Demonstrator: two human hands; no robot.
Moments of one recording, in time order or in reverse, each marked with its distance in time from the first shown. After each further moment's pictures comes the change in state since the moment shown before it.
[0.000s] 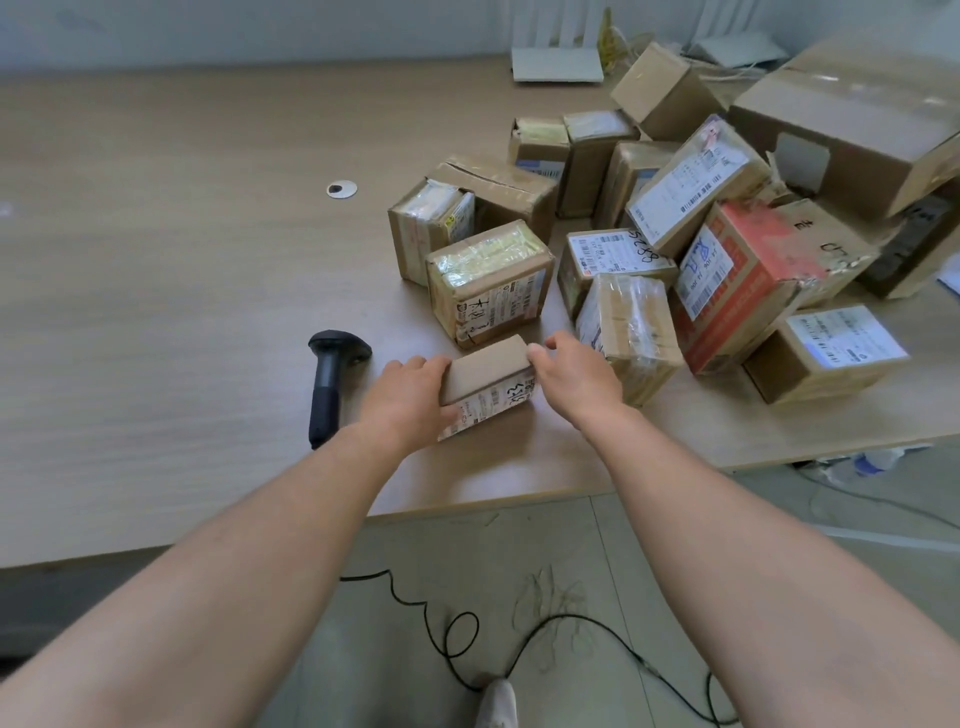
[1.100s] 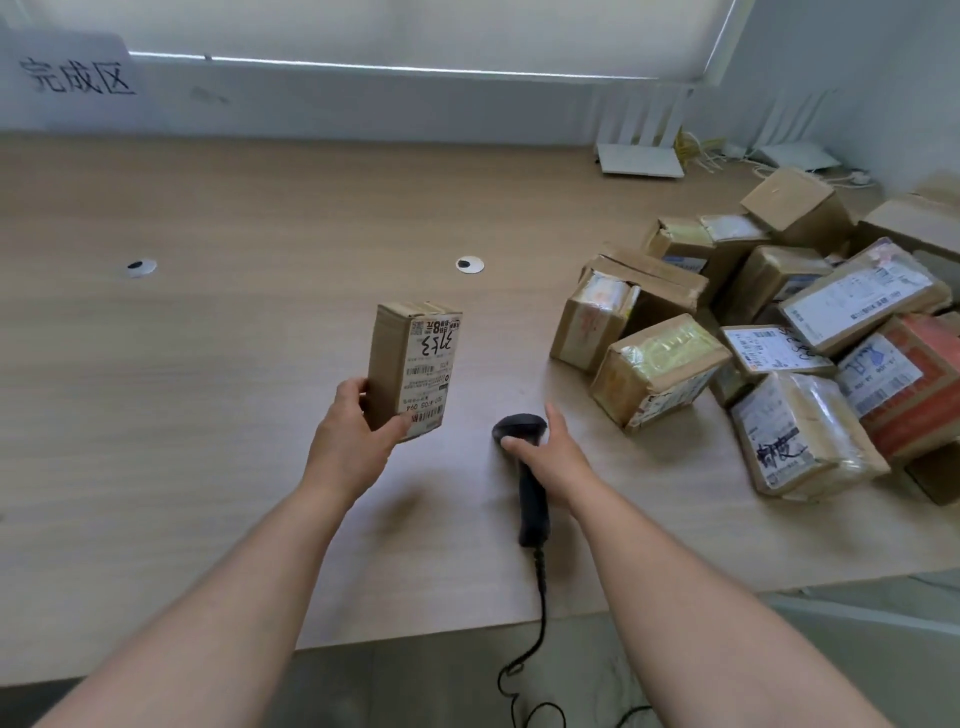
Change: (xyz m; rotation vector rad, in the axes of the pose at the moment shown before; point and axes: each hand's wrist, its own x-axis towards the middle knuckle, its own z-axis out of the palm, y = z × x) left_hand -0.020 -0.262 -0.078 -0.860 0.331 -0.286; right_hand 0.004 -0.184 0.152 0.528 -0.207 0.165
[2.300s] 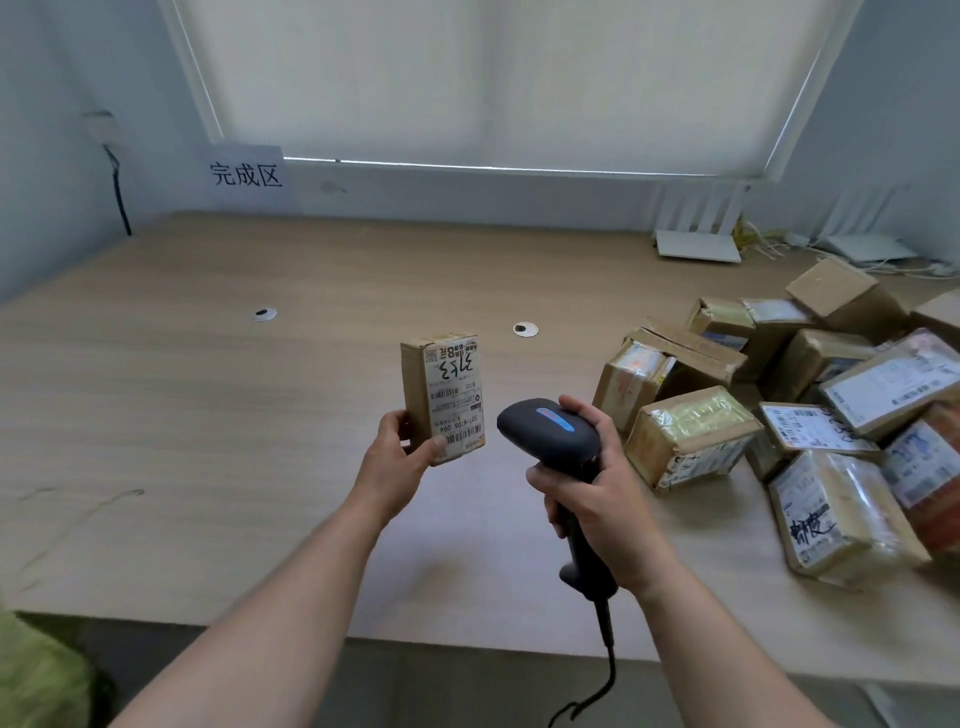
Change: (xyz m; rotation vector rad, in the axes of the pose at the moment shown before) left_hand -0.042 0.025 -0.016 -0.177 0.067 -0.003; right_hand -0.132 -0.057 -0.035 0.441 -0.231 -0.565
